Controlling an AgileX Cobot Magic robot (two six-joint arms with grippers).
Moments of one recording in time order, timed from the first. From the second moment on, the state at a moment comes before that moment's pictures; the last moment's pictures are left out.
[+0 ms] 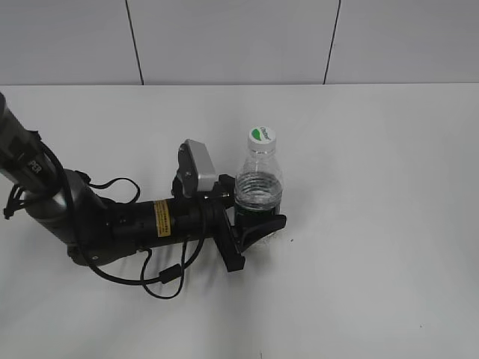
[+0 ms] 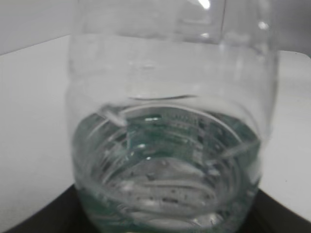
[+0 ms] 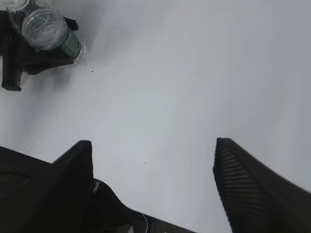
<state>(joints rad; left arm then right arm) -0.47 2.38 -0.97 0.88 -1.26 -0.22 0.08 0.88 -0.92 0.27 1.08 -0.41</state>
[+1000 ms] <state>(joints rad) -0.47 2.38 -0.97 0.88 -1.26 -0.22 0.37 1.75 -1.64 0.16 1.21 -0.23</state>
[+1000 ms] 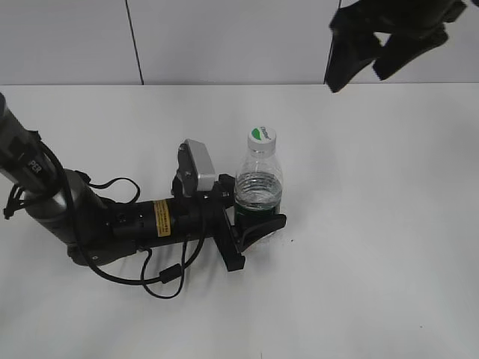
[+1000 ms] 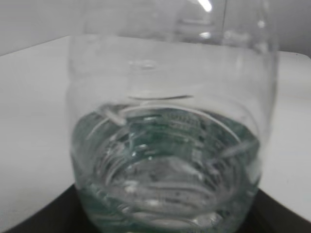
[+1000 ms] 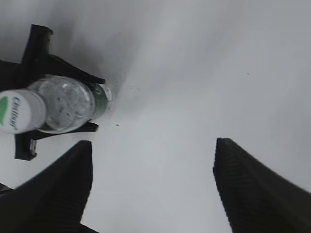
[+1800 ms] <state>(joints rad) -0.47 2.38 -0.97 0.86 -1.26 -0.22 0.63 1.93 -1.73 0.13 1.22 -0.09</state>
